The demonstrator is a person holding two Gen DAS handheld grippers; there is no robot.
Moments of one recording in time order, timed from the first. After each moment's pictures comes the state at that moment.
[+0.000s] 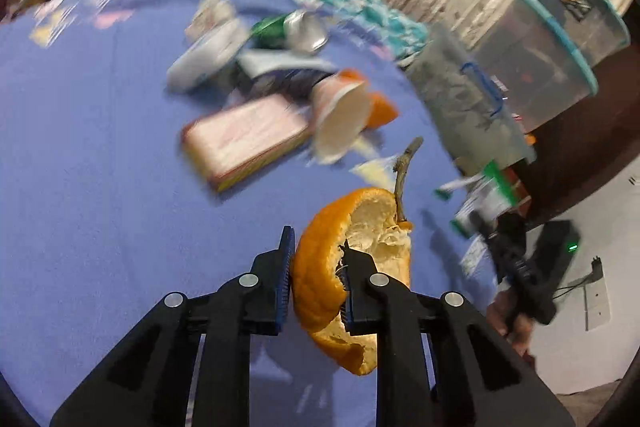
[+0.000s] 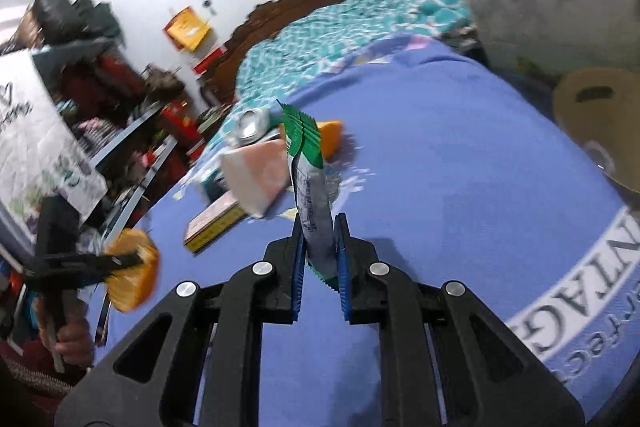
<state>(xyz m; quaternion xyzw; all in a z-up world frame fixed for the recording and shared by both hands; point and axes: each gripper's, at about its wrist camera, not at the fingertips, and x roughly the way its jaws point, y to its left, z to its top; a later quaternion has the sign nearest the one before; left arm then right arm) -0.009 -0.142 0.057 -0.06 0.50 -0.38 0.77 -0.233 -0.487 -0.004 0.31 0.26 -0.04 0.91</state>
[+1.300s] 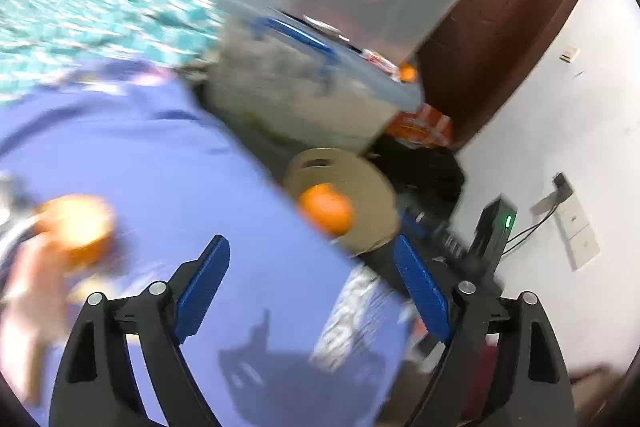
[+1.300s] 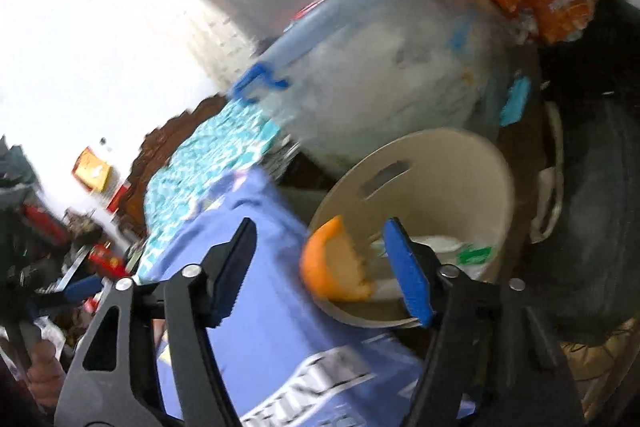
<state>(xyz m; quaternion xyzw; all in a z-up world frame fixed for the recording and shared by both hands) -0.054 -0.393 0.128 0.07 0.43 -0.56 0.70 -0.319 -0.649 -0.001 0.39 0.15 -0.21 0.88</state>
